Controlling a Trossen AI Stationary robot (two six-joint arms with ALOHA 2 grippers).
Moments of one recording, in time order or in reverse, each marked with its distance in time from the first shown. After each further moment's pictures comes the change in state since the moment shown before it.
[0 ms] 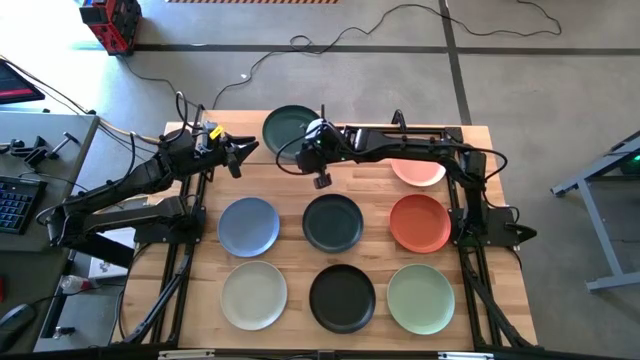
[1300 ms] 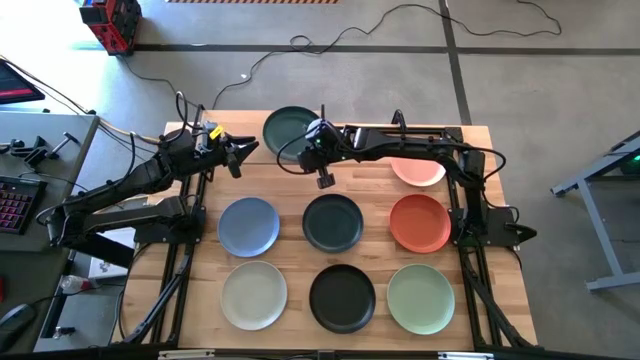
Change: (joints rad) left arm 0.000 0.000 0.000 0.000 0.000 0.000; right arm -0.015 0.010 0.000 -0.052 -0.013 -0.023
